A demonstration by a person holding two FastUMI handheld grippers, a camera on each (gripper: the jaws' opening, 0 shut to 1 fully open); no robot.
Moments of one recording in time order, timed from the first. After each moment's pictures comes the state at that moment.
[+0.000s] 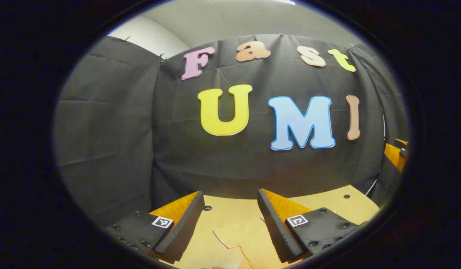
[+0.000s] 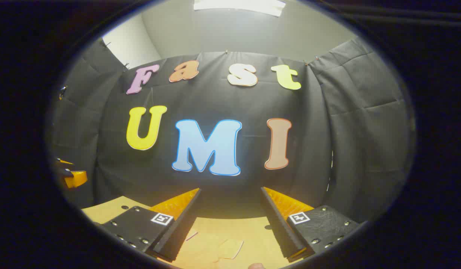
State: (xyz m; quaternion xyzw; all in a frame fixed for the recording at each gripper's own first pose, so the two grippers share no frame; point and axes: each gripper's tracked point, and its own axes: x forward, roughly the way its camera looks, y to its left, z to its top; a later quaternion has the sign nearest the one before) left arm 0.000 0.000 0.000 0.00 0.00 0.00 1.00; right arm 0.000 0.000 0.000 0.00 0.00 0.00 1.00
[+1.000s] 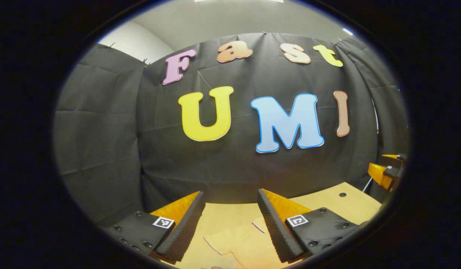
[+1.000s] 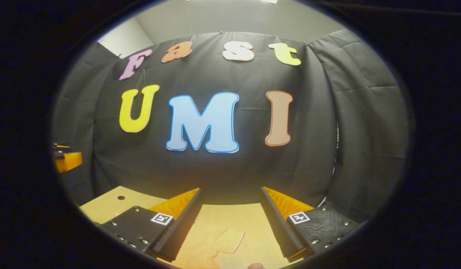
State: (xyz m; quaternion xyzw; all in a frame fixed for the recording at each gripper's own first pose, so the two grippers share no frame) left arm 0.030 -0.045 0.012 0.03 -0.01 -0.04 1.00; right arm 0.031 -0.002 -0.065 0.01 0.09 0.01 1.00
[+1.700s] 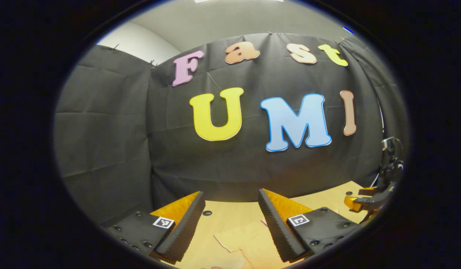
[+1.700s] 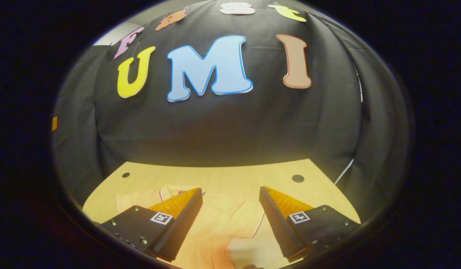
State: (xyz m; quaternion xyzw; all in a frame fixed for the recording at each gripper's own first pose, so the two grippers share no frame) left arm 0.007 -0.008 0.017 0.03 -0.01 0.00 1.00; right arm 0.061 0.032 -0.218 0.05 0.26 0.06 0.96
